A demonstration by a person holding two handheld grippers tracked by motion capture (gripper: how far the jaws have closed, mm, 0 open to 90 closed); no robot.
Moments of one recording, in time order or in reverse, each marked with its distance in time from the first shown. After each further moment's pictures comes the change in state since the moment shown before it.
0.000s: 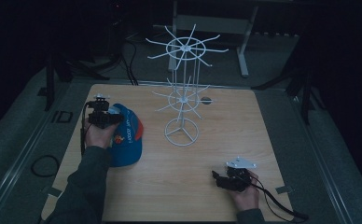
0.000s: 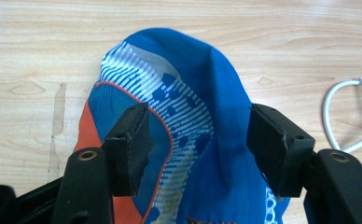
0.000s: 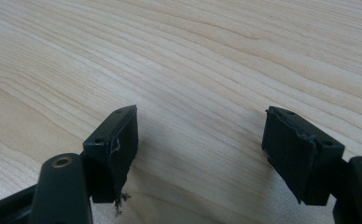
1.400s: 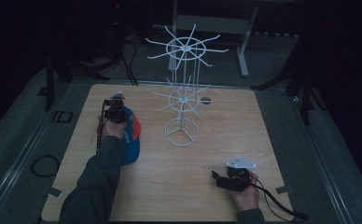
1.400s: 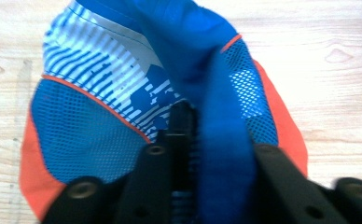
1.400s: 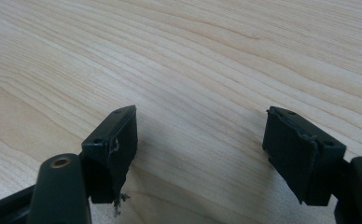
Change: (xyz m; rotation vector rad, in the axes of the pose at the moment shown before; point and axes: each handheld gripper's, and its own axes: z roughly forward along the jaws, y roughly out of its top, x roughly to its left) left arm -0.015 0.015 0.067 0.224 0.131 0.003; right arm 0.000 0.000 0.000 0.001 0.002 -0.003
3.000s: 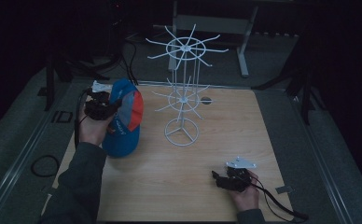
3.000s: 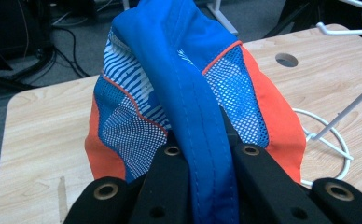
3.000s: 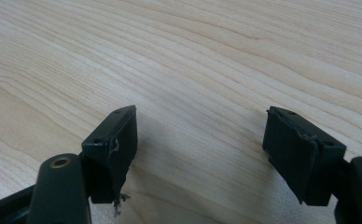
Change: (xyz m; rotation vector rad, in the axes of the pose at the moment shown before) left arm 0.011 -0.025 -0.135 -0.476 -0.221 0.243; right arm 0.000 0.000 0.000 0.000 0.000 -0.001
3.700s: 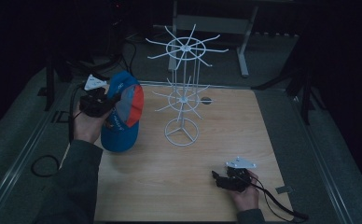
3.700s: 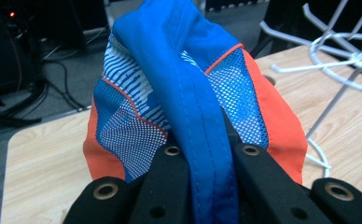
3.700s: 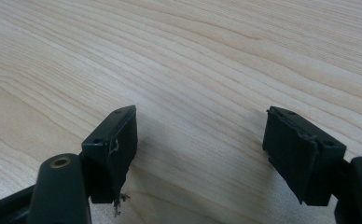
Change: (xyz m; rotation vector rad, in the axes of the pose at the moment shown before) left arm 0.000 0.015 -0.024 -0.106 -0.064 0.060; right arm 0.000 0.000 0.000 0.000 0.000 0.000
